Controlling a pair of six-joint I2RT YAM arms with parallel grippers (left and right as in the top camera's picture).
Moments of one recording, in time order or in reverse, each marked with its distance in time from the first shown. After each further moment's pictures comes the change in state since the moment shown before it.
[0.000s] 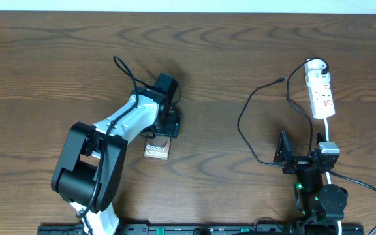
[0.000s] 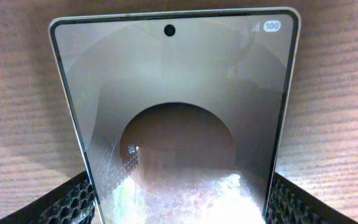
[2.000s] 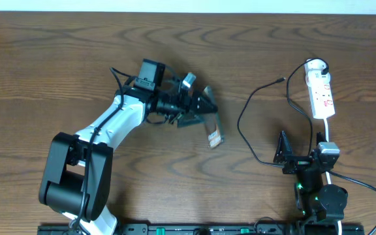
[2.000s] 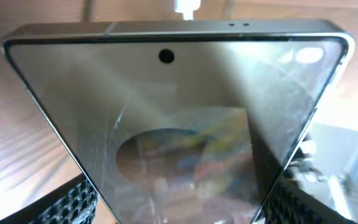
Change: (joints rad) left arm 0.079 -0.086 -0.026 0.420 1.175 -0.391; right arm 0.000 0.000 0.000 0.000 0.000 0.000
